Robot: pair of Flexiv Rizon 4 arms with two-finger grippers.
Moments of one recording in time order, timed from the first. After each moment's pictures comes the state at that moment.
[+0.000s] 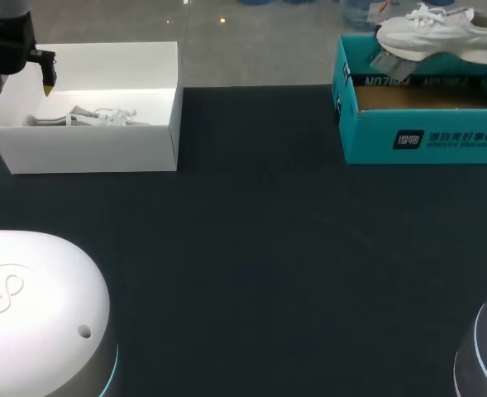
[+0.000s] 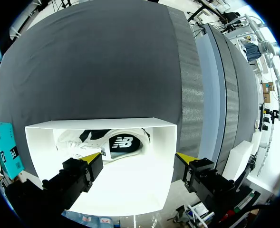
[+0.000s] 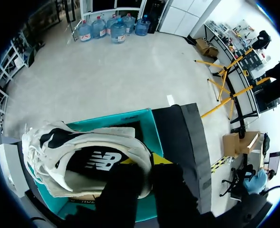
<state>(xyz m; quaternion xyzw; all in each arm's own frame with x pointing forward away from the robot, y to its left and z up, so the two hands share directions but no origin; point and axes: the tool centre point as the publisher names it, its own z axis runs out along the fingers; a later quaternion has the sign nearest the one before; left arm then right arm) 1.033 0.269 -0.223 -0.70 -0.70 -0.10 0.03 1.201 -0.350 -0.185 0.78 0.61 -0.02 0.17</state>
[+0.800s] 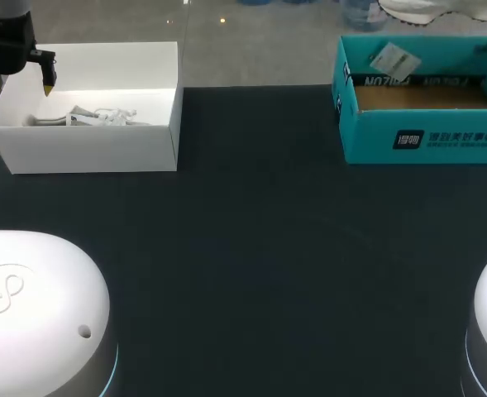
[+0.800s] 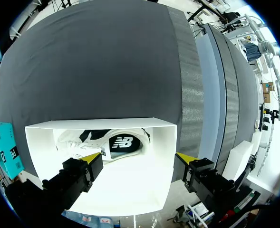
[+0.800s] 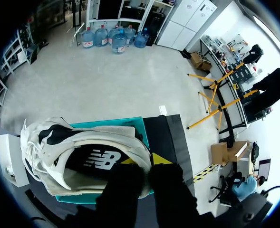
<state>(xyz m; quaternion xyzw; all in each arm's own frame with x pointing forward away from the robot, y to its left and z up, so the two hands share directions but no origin) 1.033 0.269 -0.223 -0.70 -0.70 -0.10 0.03 1.175 -0.325 -0.074 0.75 0.62 -0.02 0.22</state>
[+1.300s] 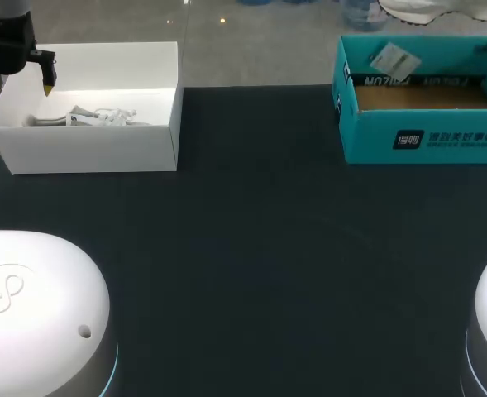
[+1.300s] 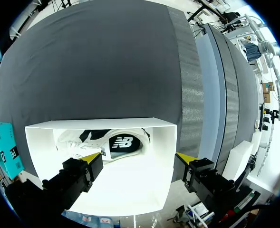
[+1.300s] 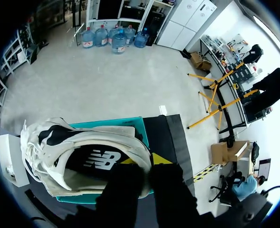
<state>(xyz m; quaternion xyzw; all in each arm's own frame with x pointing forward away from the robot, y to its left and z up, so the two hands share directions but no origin) 1.033 0.269 -0.223 -0.70 -0.70 -0.10 0.03 1.173 -0.323 -0.076 0.75 0.62 -0.02 0.22</state>
